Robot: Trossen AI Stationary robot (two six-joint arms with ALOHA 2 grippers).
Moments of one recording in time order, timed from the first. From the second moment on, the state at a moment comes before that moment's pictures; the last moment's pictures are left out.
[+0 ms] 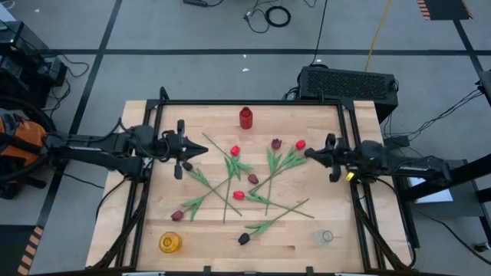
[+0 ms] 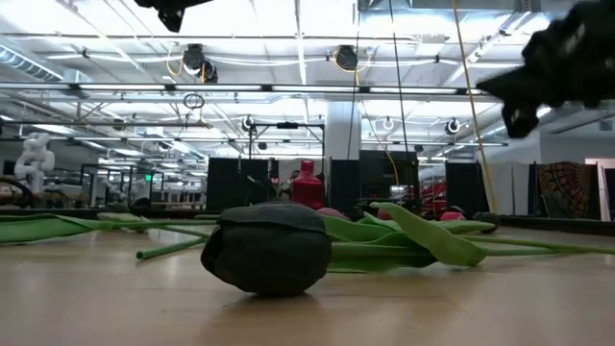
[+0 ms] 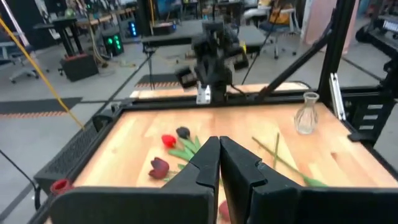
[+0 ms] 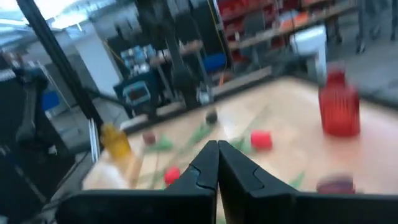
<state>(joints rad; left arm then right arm) -0.03 0.76 0.69 -0.09 -0.06 0.06 -0.10 0.11 0.11 0.03 0.00 0.36</state>
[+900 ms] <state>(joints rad) -0.03 0.88 0.69 -0.07 -0.11 0.01 0.03 0.89 0.73 -0.23 -0.01 0.19</state>
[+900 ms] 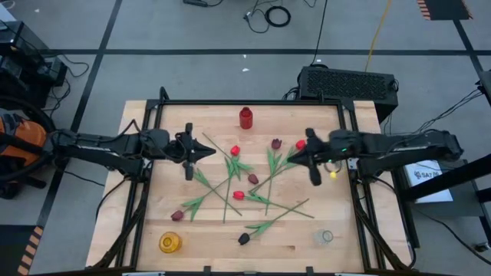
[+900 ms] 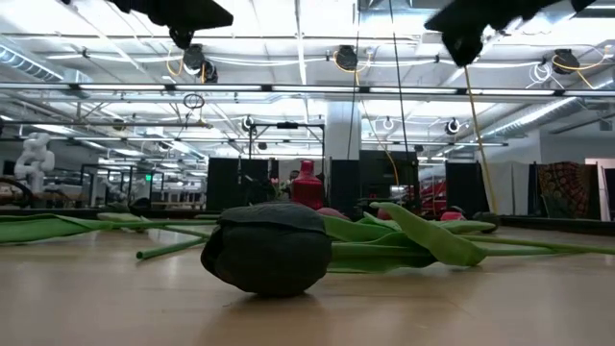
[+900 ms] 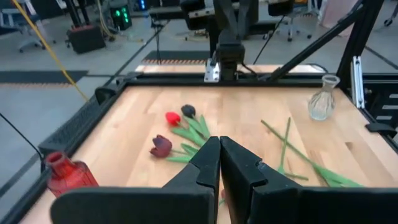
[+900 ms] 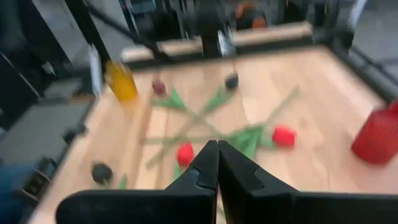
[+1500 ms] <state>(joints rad) 0.04 1.15 0.69 -0.04 -0.20 0.06 0.04 1.06 0.73 -0.19 0.00 0.12</state>
